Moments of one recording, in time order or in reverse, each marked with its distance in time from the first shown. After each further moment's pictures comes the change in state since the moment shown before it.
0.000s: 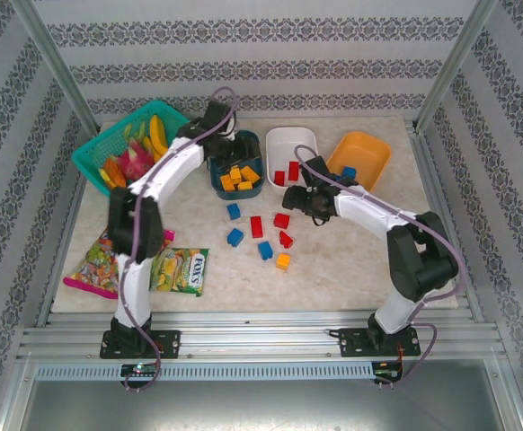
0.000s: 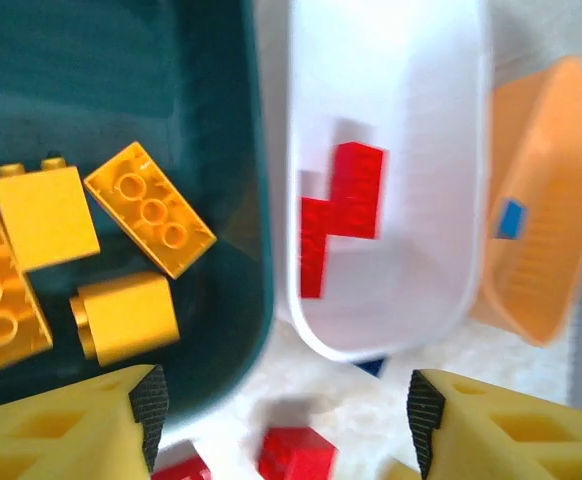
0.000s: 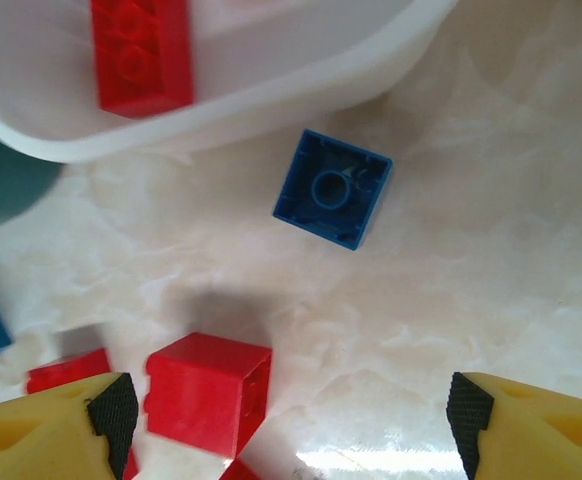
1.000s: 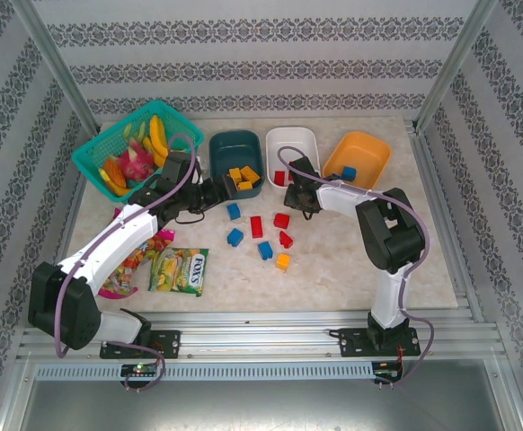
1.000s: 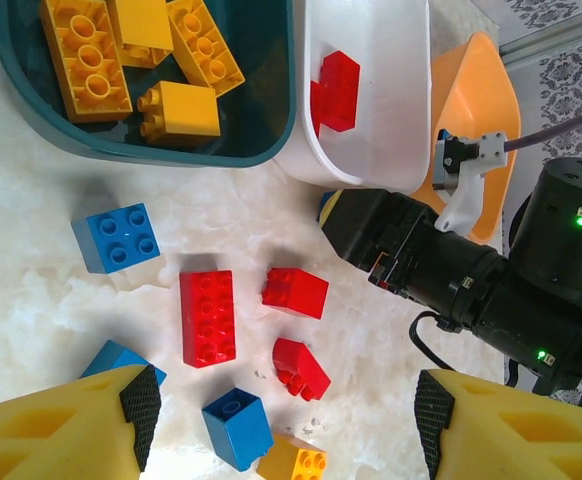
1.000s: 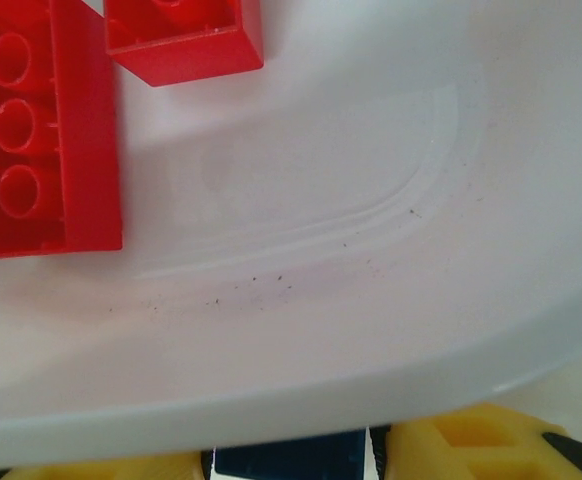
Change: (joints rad) left arm -0.034 -0.650 -0.773 0.291 -0.035 -0.134; right arm -0.003 0.249 0.103 0.159 0.107 -0.039
